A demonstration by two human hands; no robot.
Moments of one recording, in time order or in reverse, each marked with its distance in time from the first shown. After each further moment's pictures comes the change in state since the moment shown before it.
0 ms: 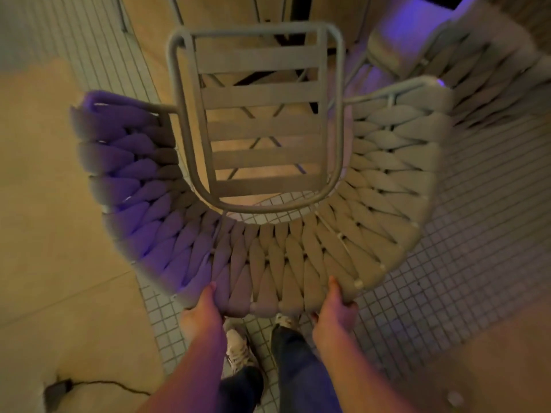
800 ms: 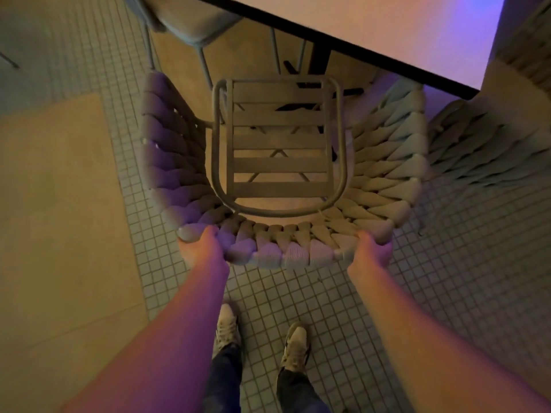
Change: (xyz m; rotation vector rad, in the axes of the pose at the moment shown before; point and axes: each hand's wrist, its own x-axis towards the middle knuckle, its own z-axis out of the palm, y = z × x) left_hand -0.022 0.222 0.127 -0.237 -0.071 0.212; right_hand -0.027 -0.217 0.148 0.087 -0.136 -0.281
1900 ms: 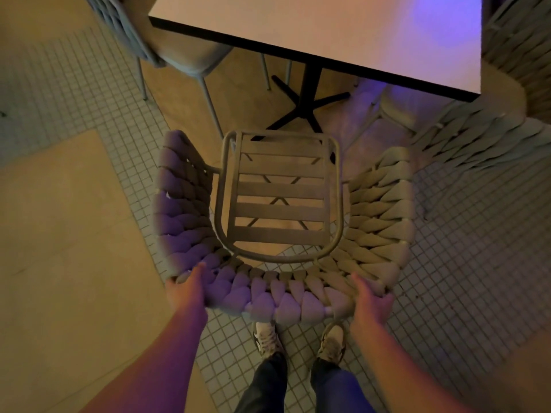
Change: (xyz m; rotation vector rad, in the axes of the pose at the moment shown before) left_hand 0.125 0.077 -0.116 0.328 -0.169 0.052; right_hand -0.138 0.095 0.006 -0.015 0.117 0.012
